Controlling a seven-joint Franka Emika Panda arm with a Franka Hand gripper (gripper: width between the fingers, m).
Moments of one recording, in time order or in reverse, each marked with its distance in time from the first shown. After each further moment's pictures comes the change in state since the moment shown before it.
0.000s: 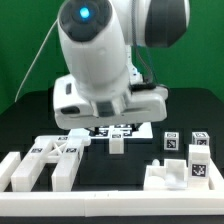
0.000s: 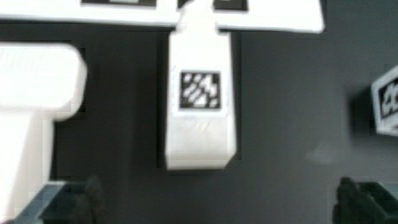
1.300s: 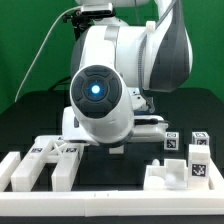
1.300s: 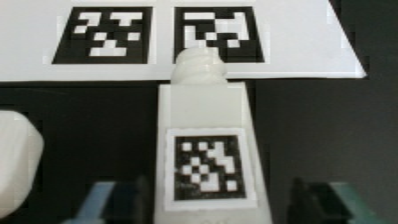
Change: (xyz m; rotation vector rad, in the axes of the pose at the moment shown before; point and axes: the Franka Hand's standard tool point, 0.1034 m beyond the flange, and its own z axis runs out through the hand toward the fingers) arm -0.001 0.009 0.050 0.003 -0.154 0.045
